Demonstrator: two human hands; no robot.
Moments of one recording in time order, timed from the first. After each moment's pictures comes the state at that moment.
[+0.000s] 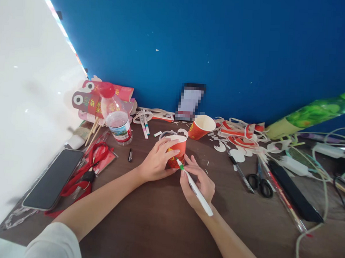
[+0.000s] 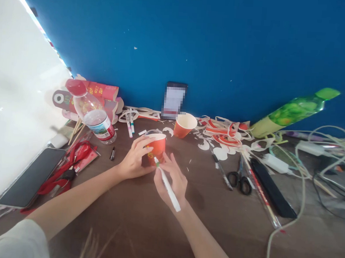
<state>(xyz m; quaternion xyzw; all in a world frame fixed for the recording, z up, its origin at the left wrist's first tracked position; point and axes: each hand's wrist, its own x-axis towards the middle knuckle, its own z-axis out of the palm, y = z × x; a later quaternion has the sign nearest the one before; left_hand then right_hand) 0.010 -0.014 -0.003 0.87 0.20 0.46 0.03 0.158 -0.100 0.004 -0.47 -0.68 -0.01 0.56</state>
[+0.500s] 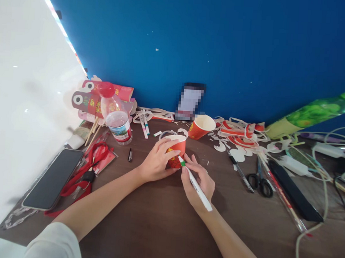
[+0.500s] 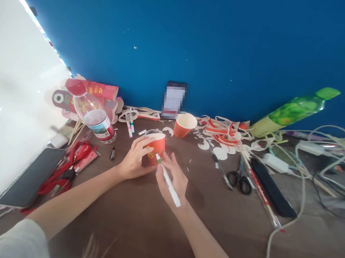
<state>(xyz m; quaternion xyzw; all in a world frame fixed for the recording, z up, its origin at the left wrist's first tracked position) 0.011 -0.015 -0.003 0.86 0.21 0.46 0.02 0.155 -0.099 0.006 -0.51 -0.65 -0.03 0.55</state>
